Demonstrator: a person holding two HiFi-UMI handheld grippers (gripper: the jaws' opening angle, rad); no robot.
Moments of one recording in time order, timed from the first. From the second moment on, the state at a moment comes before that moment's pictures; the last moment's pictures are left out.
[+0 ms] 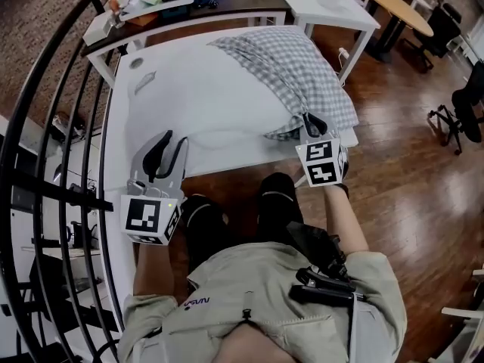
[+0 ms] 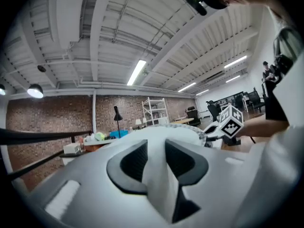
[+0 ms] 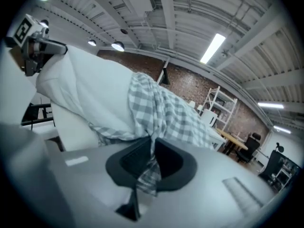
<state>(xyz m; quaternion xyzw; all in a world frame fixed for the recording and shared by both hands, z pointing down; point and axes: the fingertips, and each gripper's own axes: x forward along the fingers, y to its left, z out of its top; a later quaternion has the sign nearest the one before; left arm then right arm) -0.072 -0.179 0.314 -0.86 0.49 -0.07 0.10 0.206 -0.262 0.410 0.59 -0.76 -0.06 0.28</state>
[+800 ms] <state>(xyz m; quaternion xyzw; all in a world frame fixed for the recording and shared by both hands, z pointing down) -0.027 -0.362 0.322 -0.88 0.45 -0.18 0.01 0.118 -0.269 0.233 0.45 -0.85 -0.22 0.17</state>
